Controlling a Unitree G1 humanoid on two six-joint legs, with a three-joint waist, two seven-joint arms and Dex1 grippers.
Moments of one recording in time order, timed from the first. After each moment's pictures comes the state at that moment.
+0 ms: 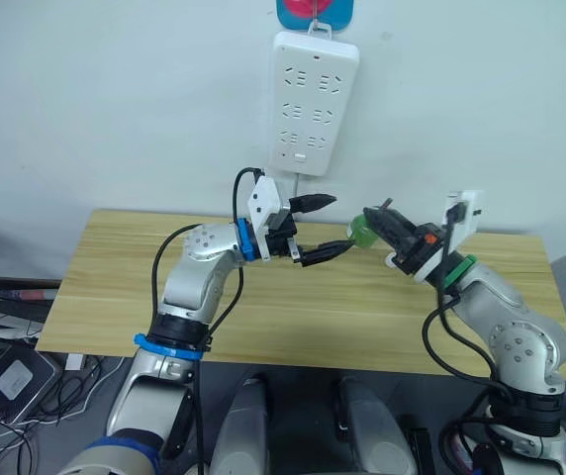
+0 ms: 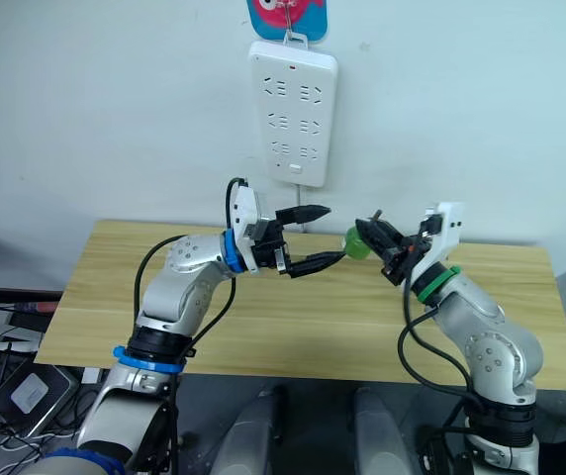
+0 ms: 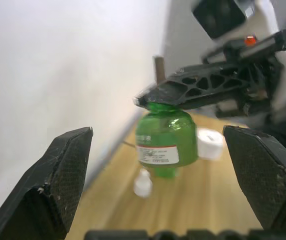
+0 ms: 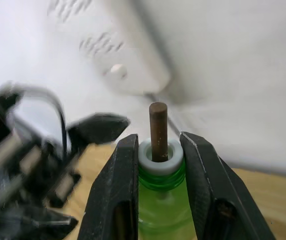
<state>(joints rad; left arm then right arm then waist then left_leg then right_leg) -0.62 0.23 -0.10 0.08 -0.33 0.18 -0.99 -0.36 -0.16 -0.31 -0.43 1.02 0.88 0.12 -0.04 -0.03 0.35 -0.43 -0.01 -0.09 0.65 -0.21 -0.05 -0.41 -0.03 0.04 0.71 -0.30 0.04</state>
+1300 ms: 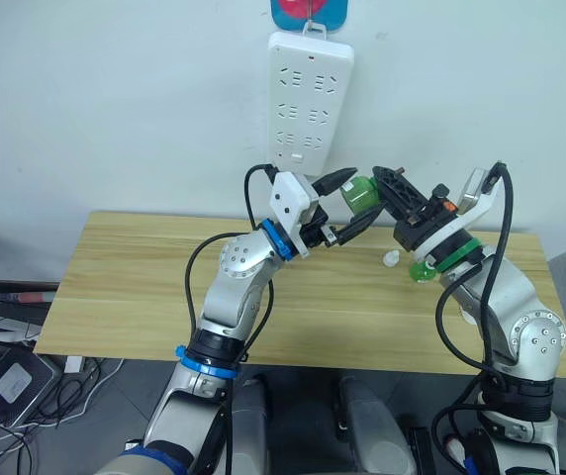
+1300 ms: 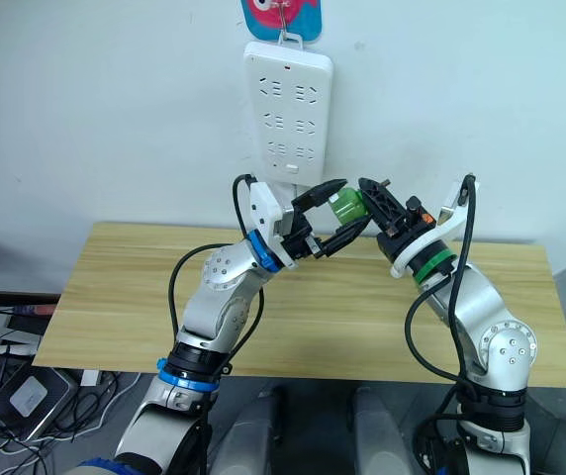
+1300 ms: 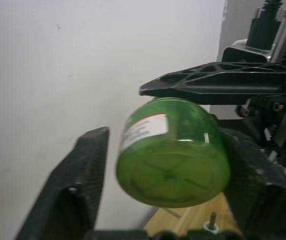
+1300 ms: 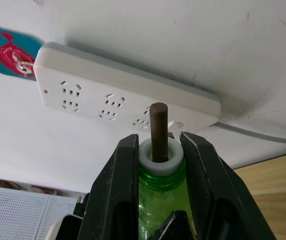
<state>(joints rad) -0.60 0.06 -0.16 0.06 -0.26 0.01 -0.71 -0.40 -0.23 -0.20 -0.42 1.78 0.62 -0.42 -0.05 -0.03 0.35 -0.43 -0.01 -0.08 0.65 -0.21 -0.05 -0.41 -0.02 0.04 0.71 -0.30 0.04</state>
